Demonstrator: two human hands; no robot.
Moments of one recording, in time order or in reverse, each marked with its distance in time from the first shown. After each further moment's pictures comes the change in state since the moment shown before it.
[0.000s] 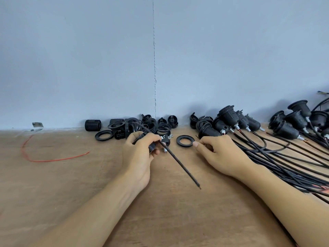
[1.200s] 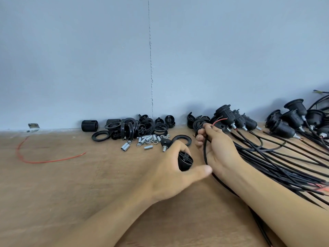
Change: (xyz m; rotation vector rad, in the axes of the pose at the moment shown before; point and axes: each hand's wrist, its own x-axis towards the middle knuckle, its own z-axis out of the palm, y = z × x) left_hand -0.039 -0.018 0.014 0.978 -0.599 0.213; right_hand 0.016 -0.042 0.005 1.657 0.358 0.626
